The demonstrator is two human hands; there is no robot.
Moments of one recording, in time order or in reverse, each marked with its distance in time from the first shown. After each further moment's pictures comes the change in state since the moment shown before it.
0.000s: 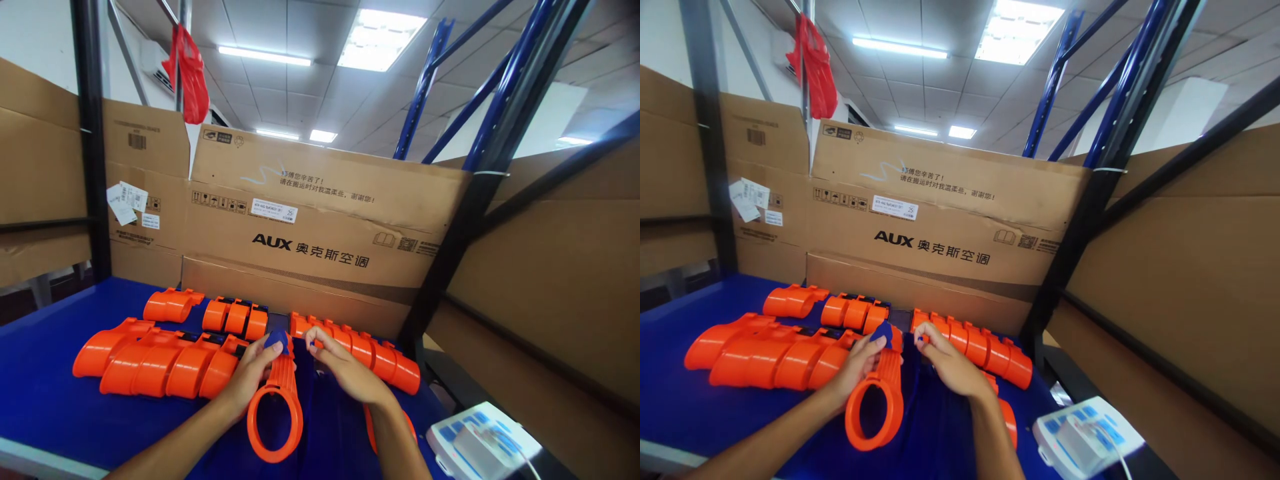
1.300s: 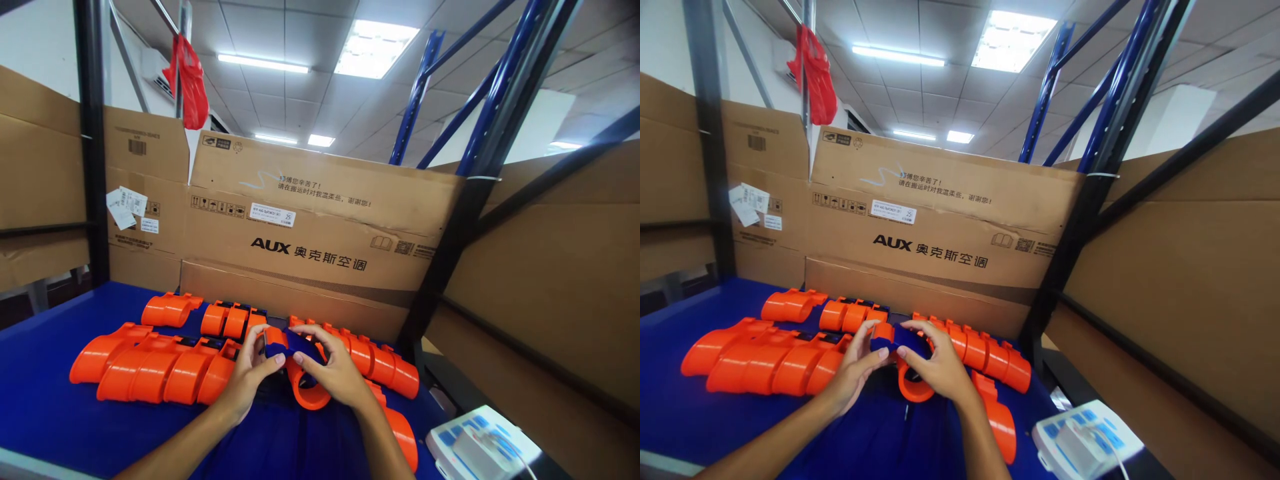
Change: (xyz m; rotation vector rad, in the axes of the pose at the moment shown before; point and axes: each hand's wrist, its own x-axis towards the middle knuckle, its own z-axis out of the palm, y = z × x) left_hand -0.003 0.004 0.003 0.049 -0.007 0.288; right_hand 0.009 0.000 0.012 -0.197 0.224 -0.221
